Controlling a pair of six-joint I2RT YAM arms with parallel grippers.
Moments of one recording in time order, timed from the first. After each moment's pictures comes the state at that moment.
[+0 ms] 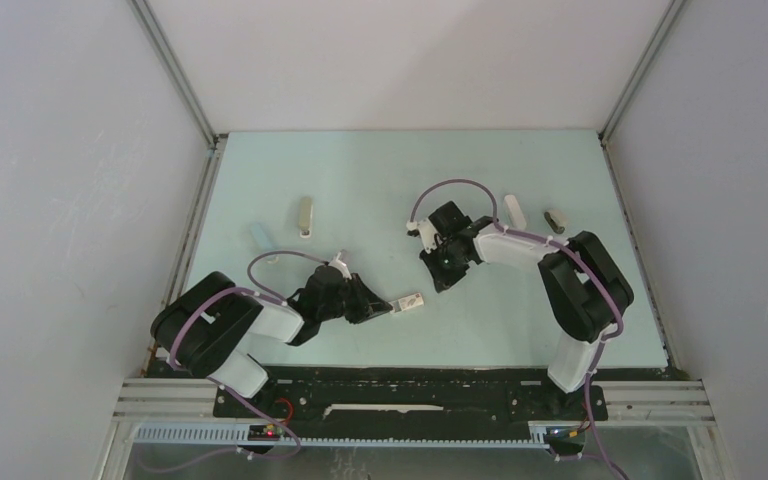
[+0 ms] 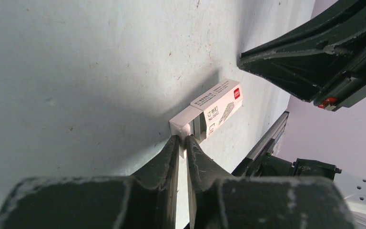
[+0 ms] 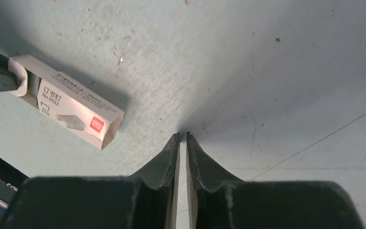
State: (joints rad) left arm -0.65 1.53 0.28 0.66 0.27 -1.12; right arm 0.61 1.80 1.10 -0.52 -0.23 -0.07
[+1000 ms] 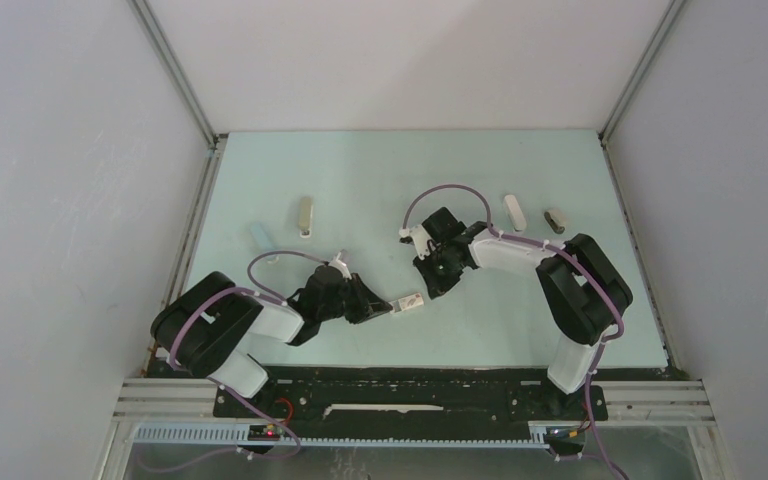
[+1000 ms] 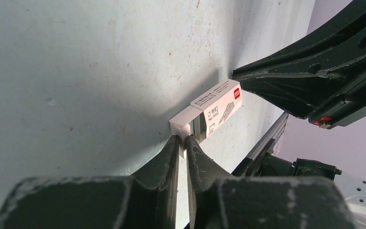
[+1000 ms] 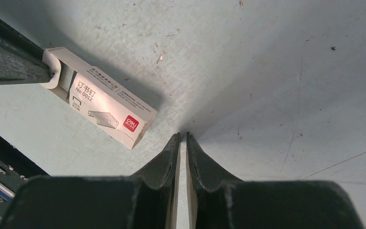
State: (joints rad) left arm -0.65 1.53 0.28 0.66 0.27 -1.12; right arm 0.66 1.78 1.08 -0.50 -0.27 -0.07
